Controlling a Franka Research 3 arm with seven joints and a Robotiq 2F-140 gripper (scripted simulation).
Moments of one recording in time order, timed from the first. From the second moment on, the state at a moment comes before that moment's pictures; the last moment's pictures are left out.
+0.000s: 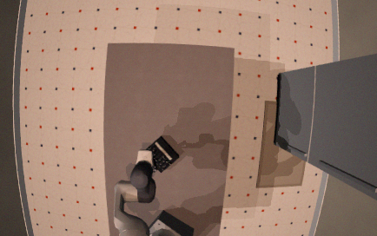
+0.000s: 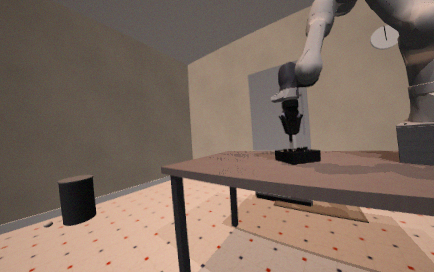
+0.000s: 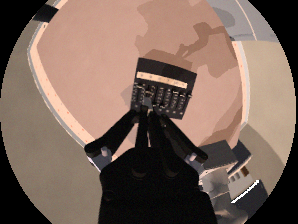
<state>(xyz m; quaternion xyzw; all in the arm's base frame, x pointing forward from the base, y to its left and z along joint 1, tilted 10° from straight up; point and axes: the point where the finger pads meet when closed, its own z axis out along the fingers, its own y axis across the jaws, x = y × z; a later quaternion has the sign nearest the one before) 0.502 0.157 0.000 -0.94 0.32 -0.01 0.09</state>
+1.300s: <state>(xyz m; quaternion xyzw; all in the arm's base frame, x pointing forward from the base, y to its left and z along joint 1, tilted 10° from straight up) 0.501 0.159 -0.012 -0.94 0.32 -0.01 0.08</state>
